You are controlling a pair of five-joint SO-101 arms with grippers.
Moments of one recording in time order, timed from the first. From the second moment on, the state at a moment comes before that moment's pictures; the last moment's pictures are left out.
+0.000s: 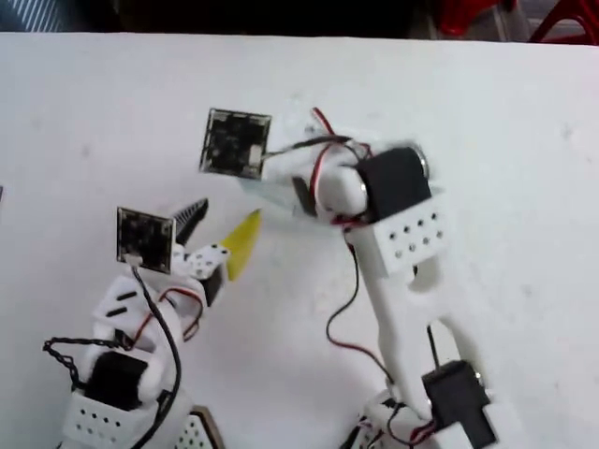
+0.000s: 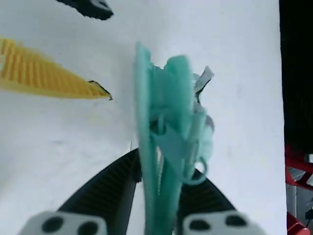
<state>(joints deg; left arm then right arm) 10.9 -90.1 77.3 40.0 6.4 -29.6 -11.5 -21.6 97.4 59.4</state>
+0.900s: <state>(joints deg) 27.9 -104.7 68.2 62.5 -14.3 -35.6 -35.6 -2.8 97.6 75.4</state>
